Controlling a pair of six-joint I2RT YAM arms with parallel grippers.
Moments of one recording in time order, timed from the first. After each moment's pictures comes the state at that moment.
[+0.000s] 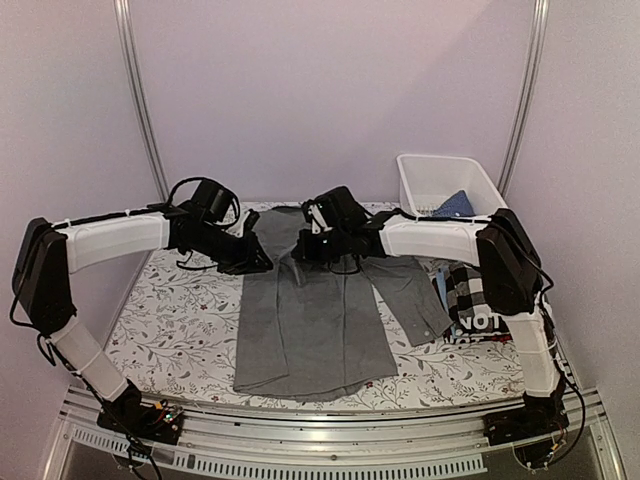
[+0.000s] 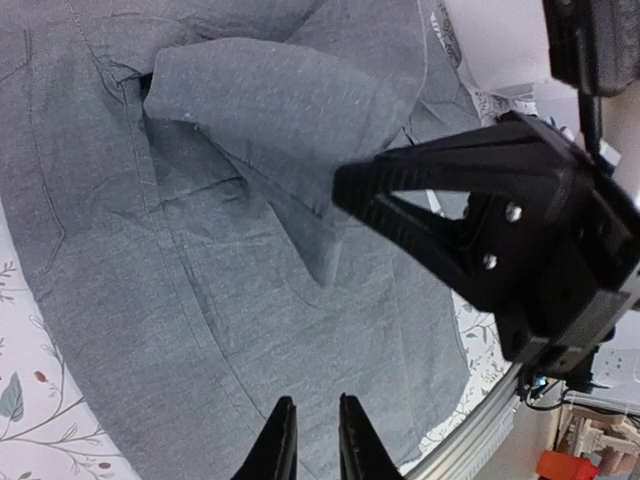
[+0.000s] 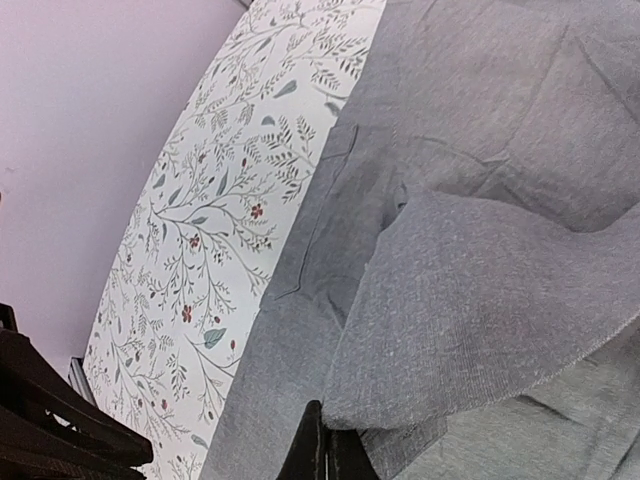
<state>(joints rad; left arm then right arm) -0.50 1.61 1.15 -0.46 0.41 -0.52 0.84 2.24 1.81 -0.20 -0.17 0.61</state>
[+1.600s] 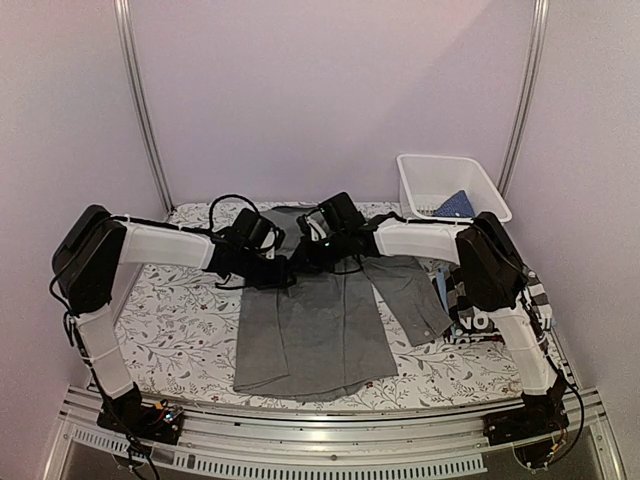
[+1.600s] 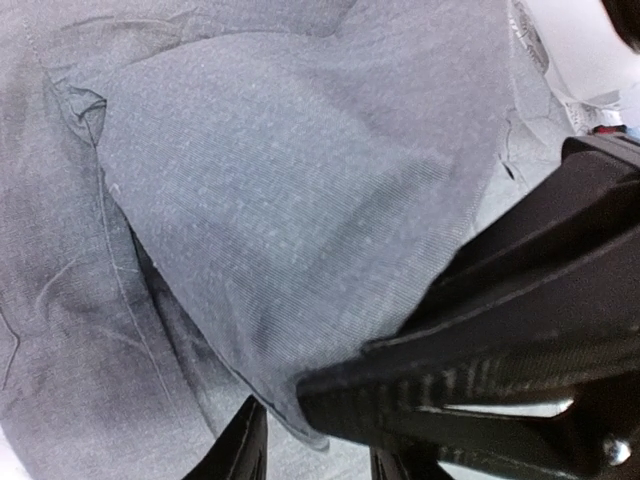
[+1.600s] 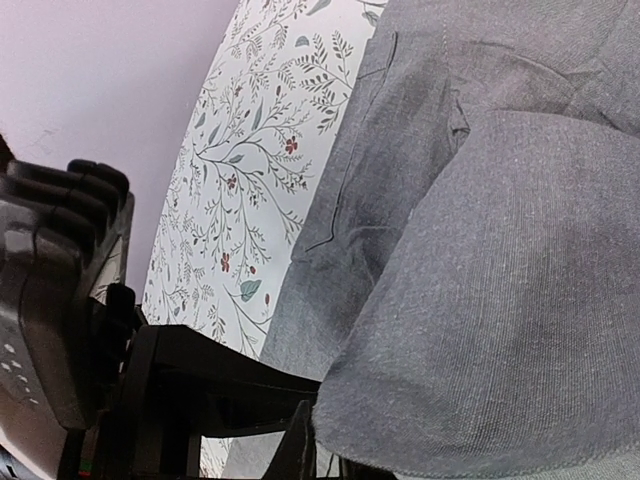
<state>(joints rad) -0.63 1.85 1.13 -0.17 0.14 -0.51 0.79 2.40 1.94 -0.23 -0.51 0.67</state>
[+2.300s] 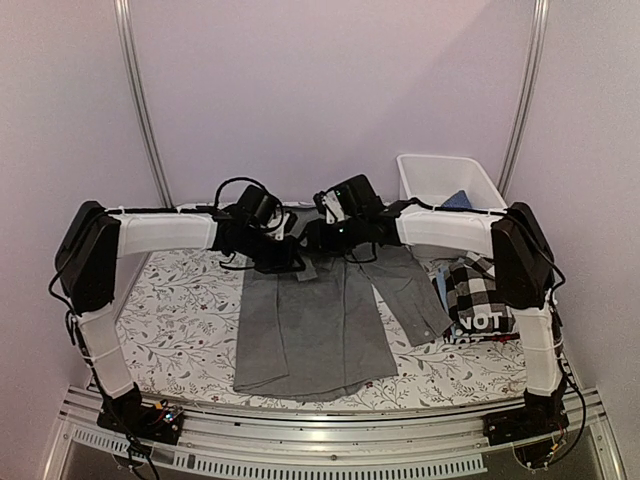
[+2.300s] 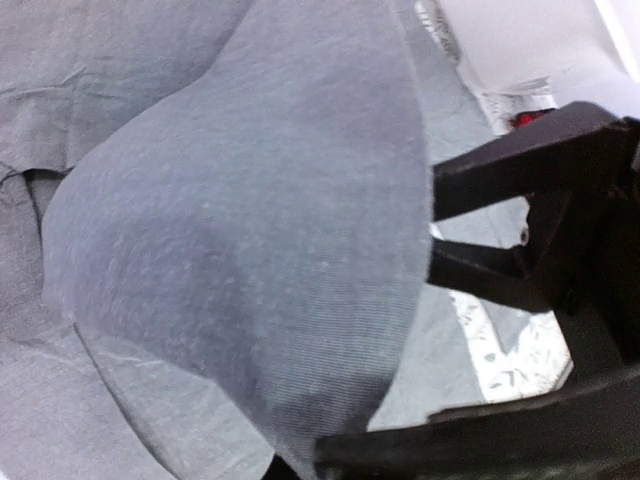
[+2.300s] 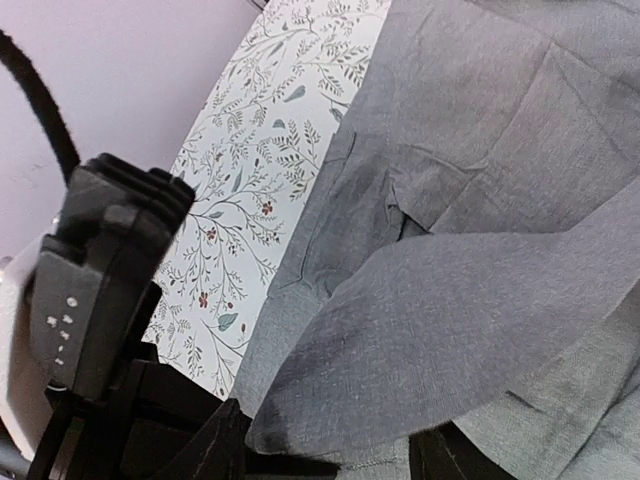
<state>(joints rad) -0.63 1.89 1.32 -0.33 0.26 -0.51 0.78 2.23 1.80 -0.23 -0.32 0.59</state>
